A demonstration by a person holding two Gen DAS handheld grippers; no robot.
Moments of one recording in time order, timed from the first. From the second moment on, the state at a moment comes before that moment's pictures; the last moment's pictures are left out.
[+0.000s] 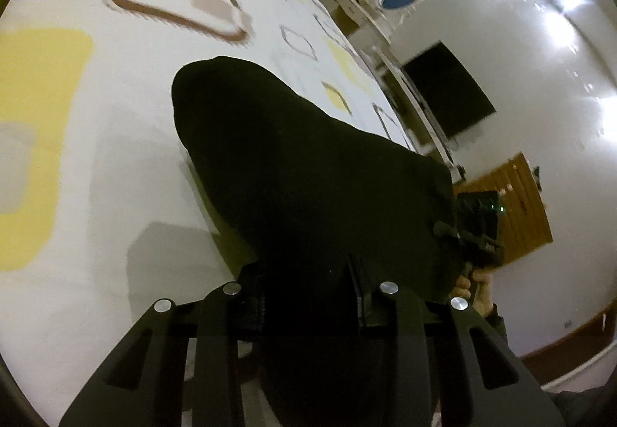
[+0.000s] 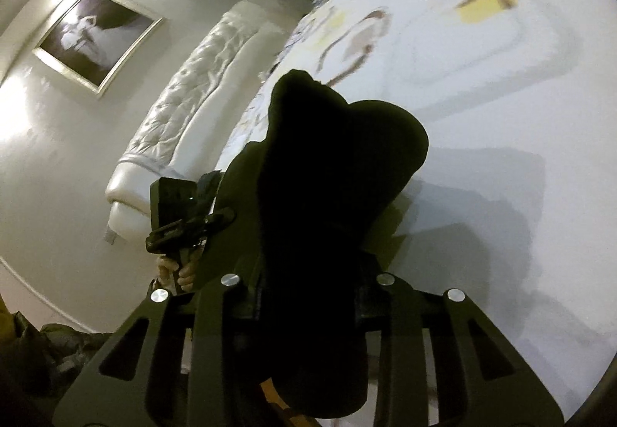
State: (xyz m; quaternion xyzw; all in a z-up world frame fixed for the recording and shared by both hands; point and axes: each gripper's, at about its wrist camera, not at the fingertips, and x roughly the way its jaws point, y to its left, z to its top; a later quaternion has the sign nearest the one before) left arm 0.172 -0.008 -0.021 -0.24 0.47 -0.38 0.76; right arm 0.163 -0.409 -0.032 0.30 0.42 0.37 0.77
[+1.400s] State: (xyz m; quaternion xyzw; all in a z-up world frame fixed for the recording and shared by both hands) left arm 0.137 0.124 -0.020 -0.11 0.39 -0.13 0.91; right arm 0.162 -0.341 -0.045 0.26 0.43 0.17 0.85
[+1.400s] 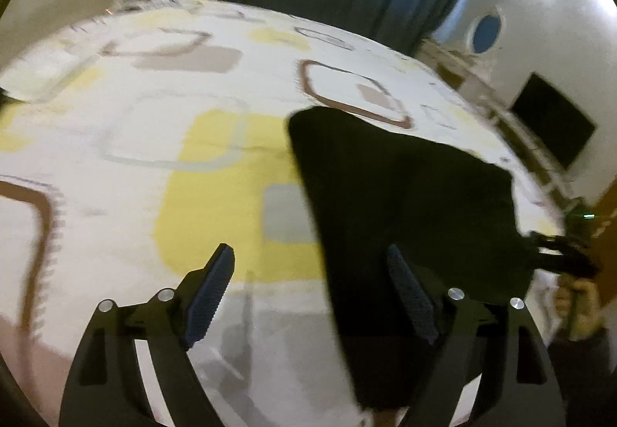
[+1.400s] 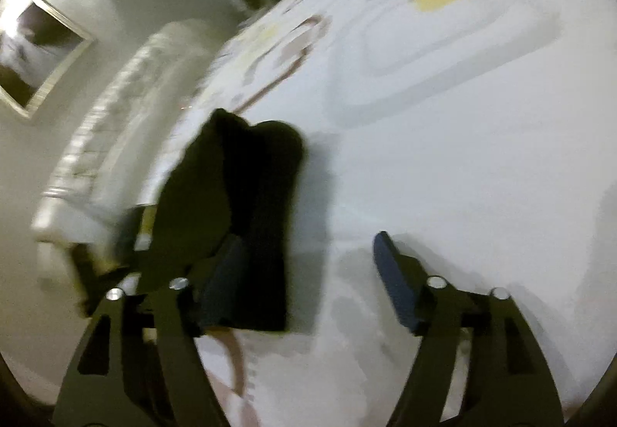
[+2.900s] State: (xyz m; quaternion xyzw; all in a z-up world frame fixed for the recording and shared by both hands) left arm 0.020 0.021 -0.033 -0.02 0.36 -0.03 0.93; right arm 0.029 -0.178 -0.042 0.00 0.37 0.00 0.93
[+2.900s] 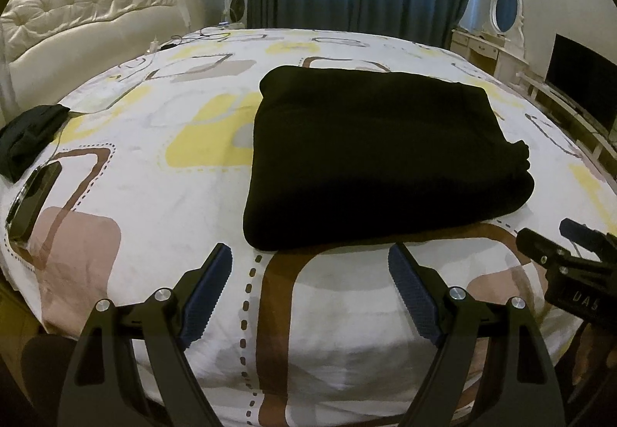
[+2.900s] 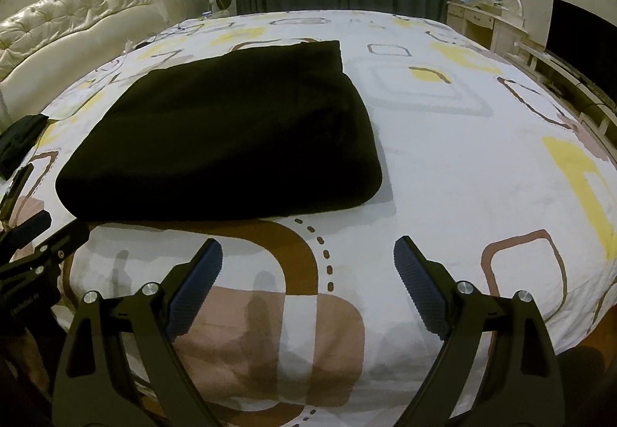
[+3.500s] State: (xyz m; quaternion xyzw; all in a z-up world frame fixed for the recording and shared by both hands) left arm 0.025 0.021 -0.033 -0.03 0.36 -0.03 0.93; right arm 0.028 -0.173 -0.042 0.00 0.38 0.01 0.93
